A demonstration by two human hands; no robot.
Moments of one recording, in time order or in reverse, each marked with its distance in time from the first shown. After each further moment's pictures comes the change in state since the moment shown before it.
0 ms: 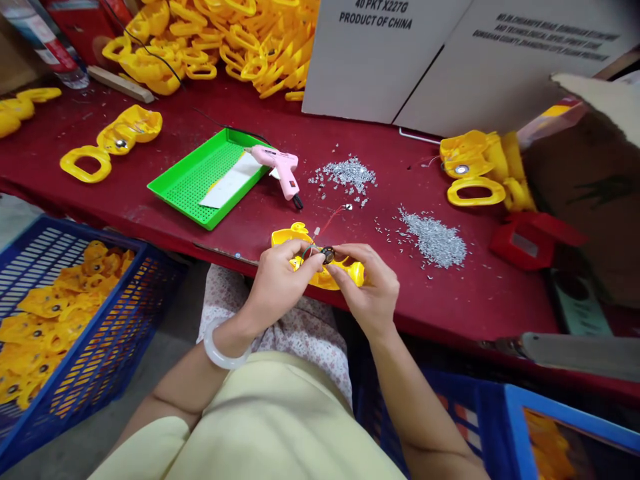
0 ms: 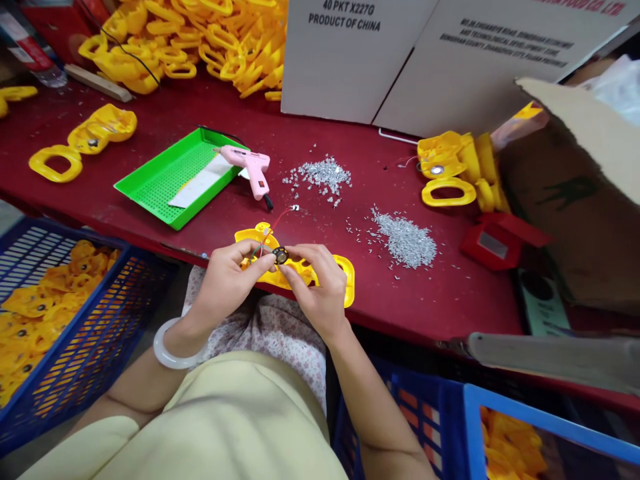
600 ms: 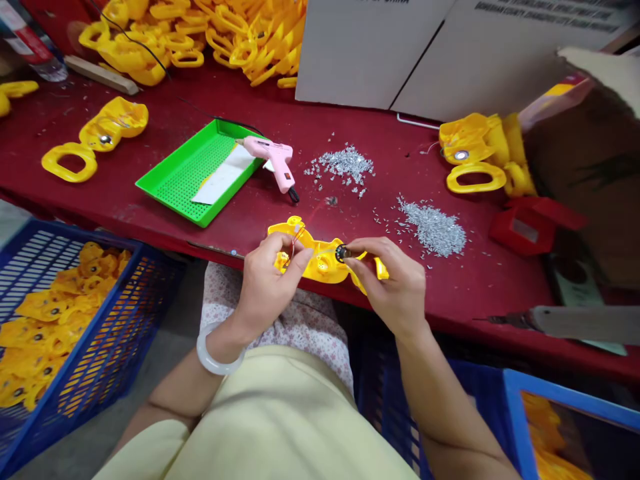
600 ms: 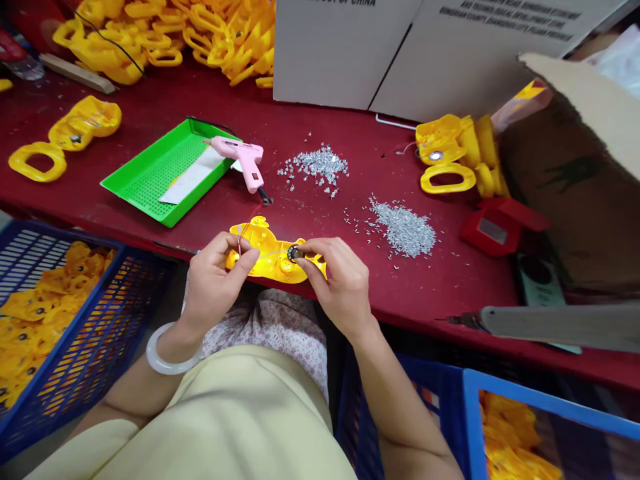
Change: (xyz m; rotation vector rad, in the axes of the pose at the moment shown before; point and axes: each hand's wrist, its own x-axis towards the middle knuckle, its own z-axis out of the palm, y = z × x) left_hand -0.009 -0.006 -0.006 0.120 0.143 0.162; right_hand 0.006 0.001 -0.031 -0.214 -0.134 -0.027
